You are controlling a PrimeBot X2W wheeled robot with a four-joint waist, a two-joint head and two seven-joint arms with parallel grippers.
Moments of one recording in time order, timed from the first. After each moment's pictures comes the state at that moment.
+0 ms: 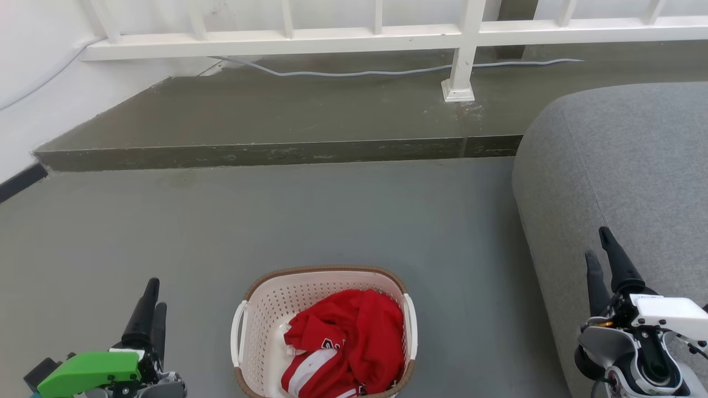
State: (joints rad) left arm -0.02 0.05 0.00 0.30 -1.66 -0.12 0.04; right arm -0.02 -0.10 0.02 0.29 1.71 0.12 -0.02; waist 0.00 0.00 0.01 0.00
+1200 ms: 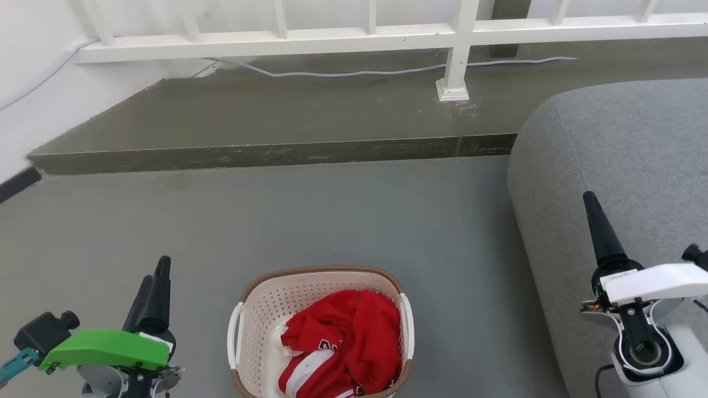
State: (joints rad) left arm -0.04 0.15 -0.13 0.23 -1.21 -0.12 -0.09; right arm -0.06 -0.18 0.13 0.20 1.24 0.12 -0.12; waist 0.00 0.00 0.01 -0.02
